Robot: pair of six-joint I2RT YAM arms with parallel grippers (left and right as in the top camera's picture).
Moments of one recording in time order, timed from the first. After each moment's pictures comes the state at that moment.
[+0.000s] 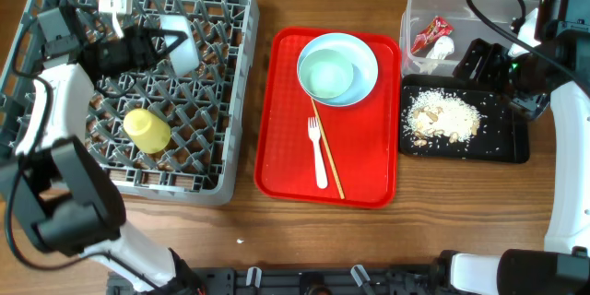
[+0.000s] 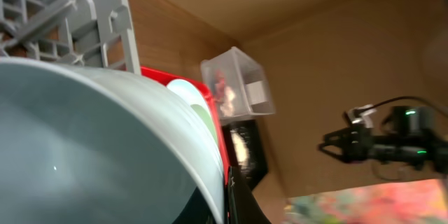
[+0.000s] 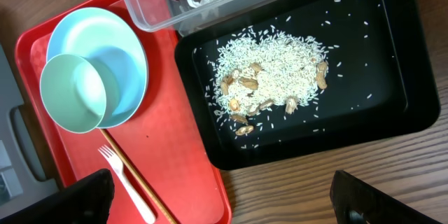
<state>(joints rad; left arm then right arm) 0.35 1.88 1.37 -0.52 1.33 -0.10 -0.18 1.52 1.61 -1.34 -0.14 0.28</state>
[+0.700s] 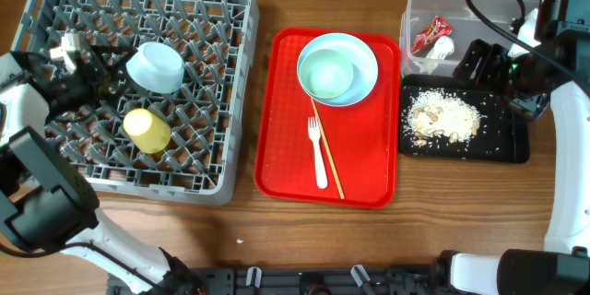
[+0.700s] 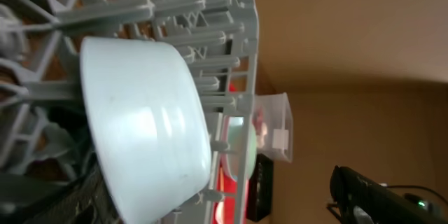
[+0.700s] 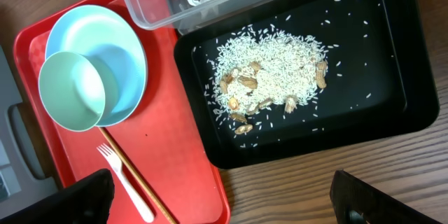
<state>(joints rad) 0.61 1.99 1.37 -0.69 1.21 -0.09 -0.18 1.52 1.61 -1.34 -0.14 0.27</state>
